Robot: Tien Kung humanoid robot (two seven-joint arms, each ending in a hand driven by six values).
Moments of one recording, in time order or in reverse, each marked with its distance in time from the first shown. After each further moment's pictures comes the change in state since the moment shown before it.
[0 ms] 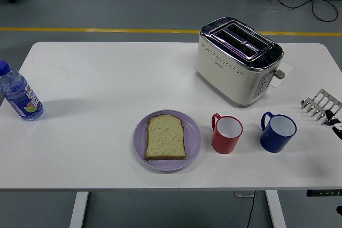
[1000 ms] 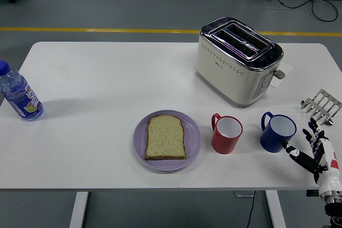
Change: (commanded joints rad) left arm -0.010 -0.001 -0.003 0.000 0.004 0.000 0.000; right arm 0.010 0.019 -0.222 -0.087 -0.008 -0.021 0.046
